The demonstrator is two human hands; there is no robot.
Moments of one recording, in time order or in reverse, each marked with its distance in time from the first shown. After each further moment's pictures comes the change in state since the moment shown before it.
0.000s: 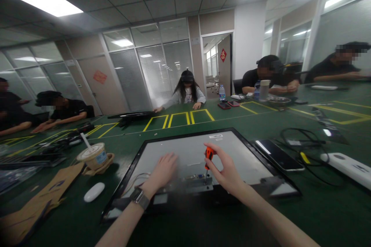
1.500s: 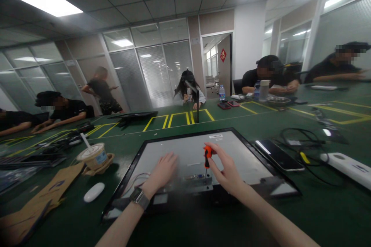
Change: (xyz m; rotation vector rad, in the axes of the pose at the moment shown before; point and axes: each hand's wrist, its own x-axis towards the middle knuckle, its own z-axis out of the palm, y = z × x) left_hand 0.000 0.001 -0.002 0.012 -0.007 0.010; right_hand 0.001 0.000 -0.001 -0.041 0.011 -0.056
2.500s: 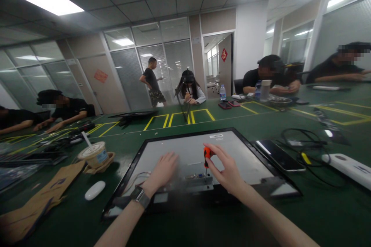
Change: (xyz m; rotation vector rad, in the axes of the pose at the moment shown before) left_hand 0.000 0.002 -0.003 -0.017 -0.019 -0.016; right_hand 0.003 -0.003 -0.002 0.000 0.008 -0.060
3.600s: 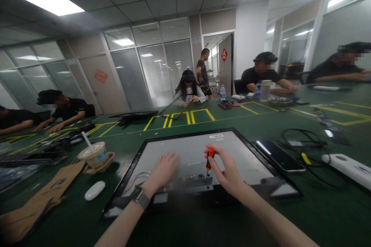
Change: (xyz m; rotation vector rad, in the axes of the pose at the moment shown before) left_hand 0.000 -0.001 0.001 0.012 0.009 0.012; right_hand -0.005 0.001 0.001 0.048 0.031 0.081
